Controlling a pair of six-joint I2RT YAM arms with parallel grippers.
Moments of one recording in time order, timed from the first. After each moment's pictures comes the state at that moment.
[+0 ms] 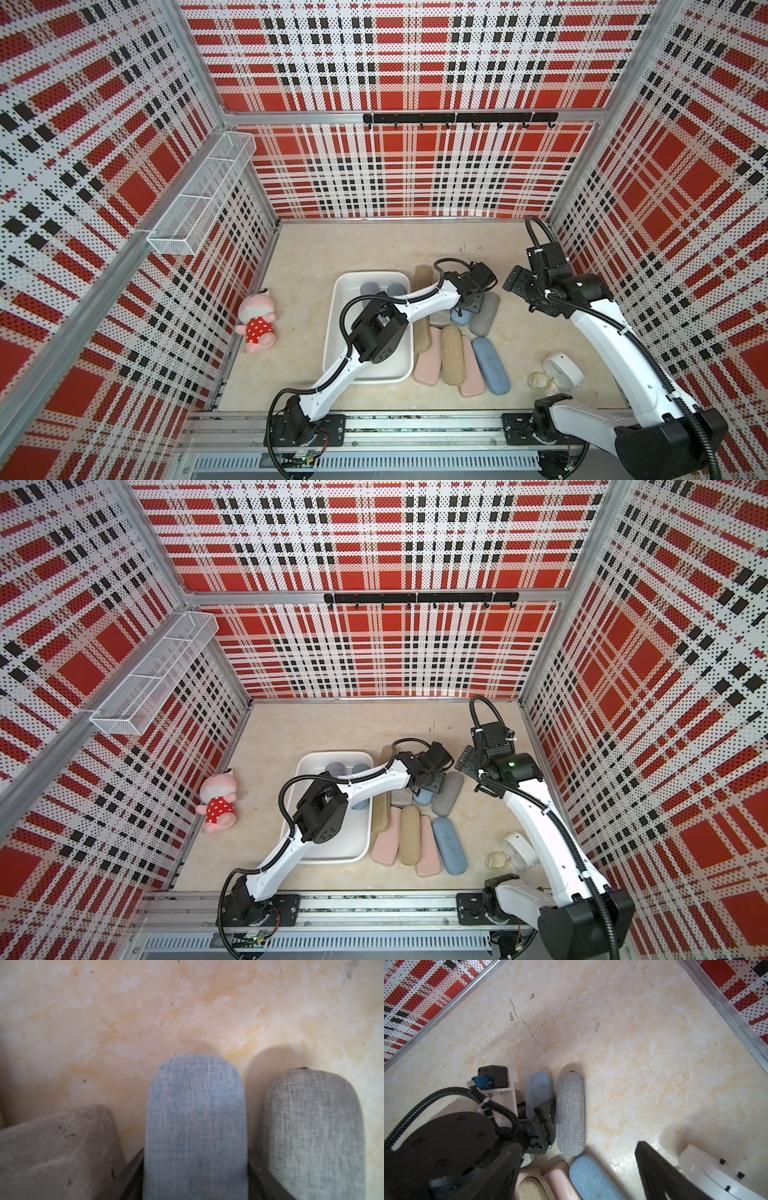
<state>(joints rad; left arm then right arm) -0.96 2.49 2.14 -0.73 -0.20 -0.52 0.23 1.16 1.18 -1.00 0.21 0.76</state>
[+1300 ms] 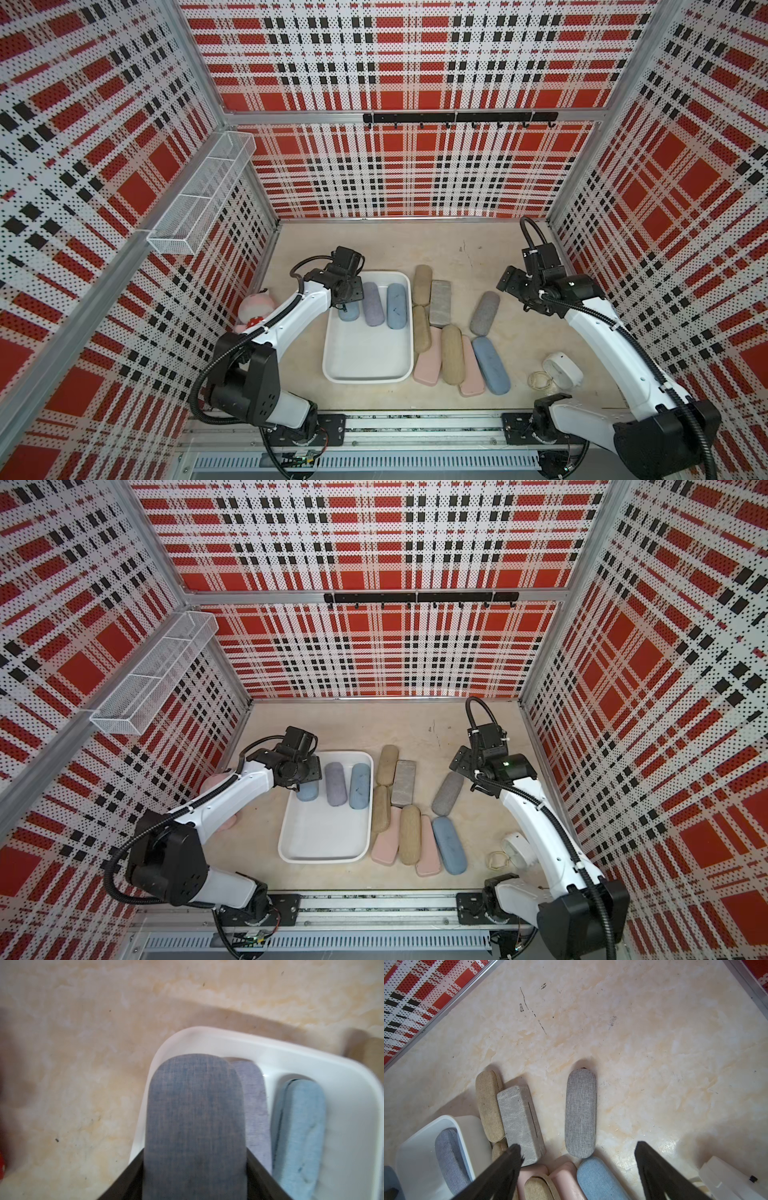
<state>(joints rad) -0.34 1.47 1.04 -0.68 -0.22 -0.51 0.25 1.18 1.13 -0.91 0.15 0.75</state>
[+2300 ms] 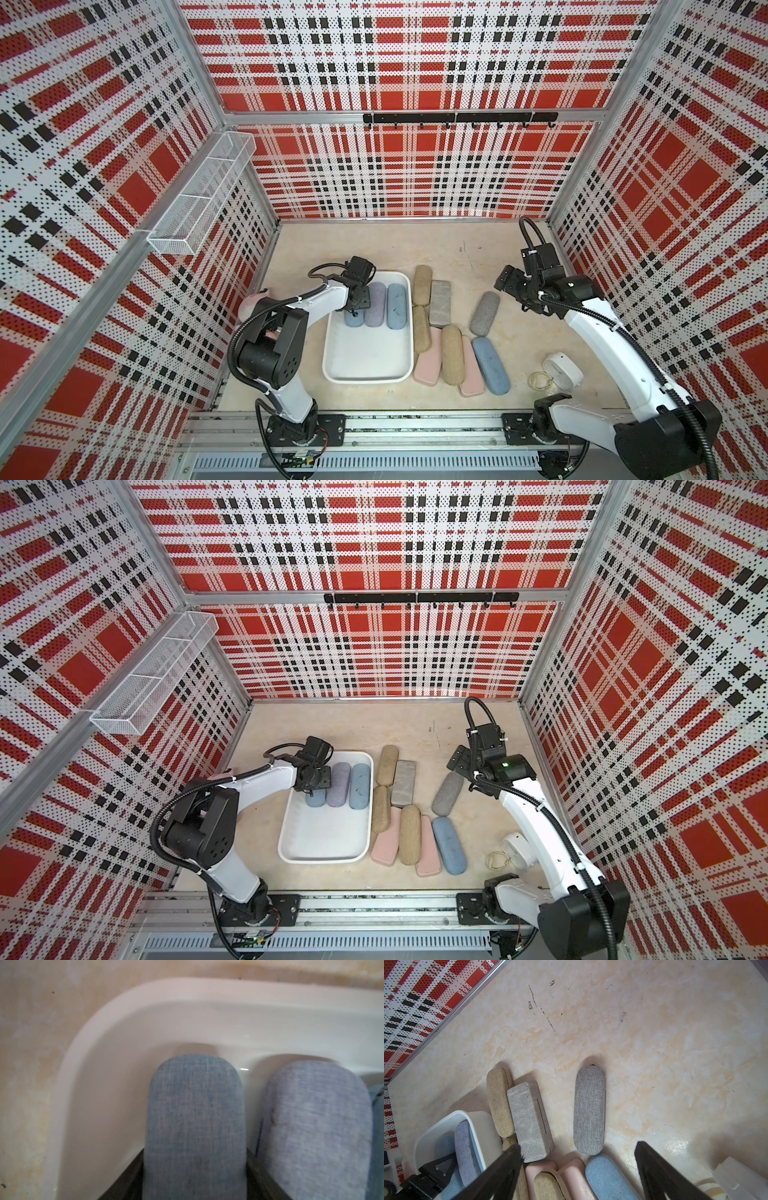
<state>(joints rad) -0.38 1.70 1.02 -0.49 -0.27 -0.47 0.26 1.17 1.13 -0.89 0.12 0.77</state>
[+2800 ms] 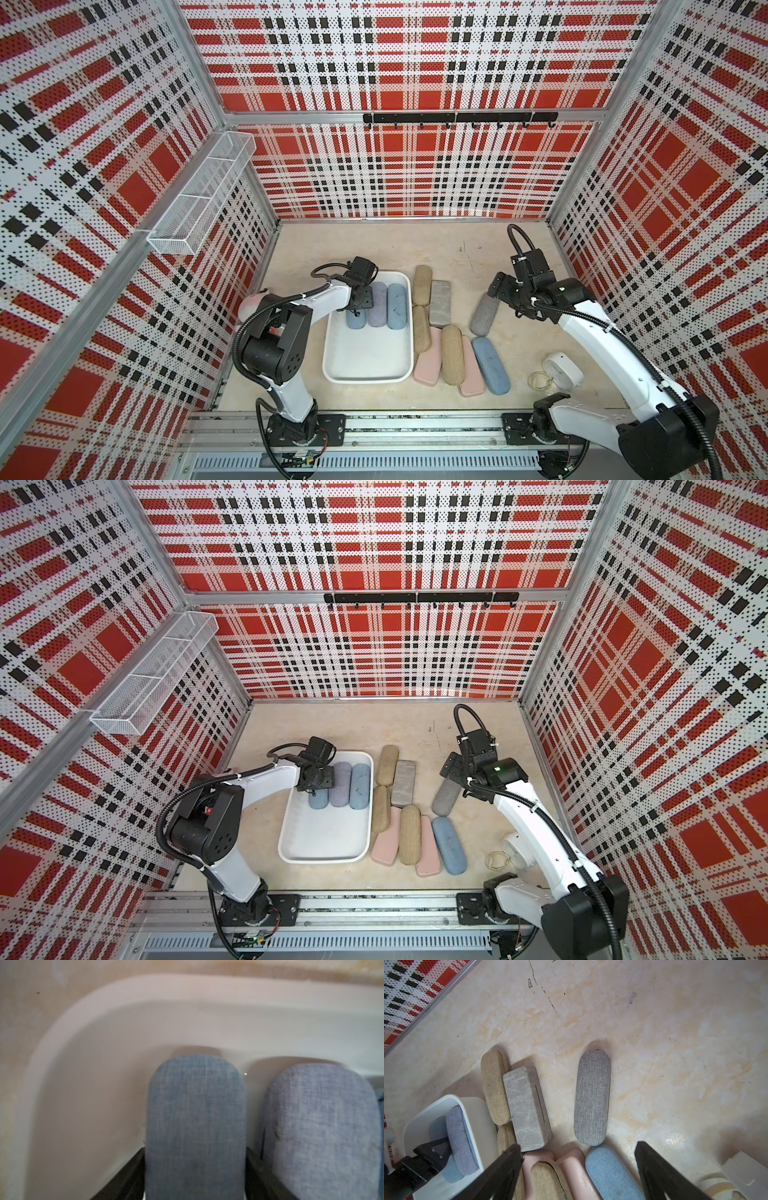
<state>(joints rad) -0.39 1.73 1.03 -0.47 -0.27 -0.47 0.36 1.18 1.07 -0.89 0.14 0.80</state>
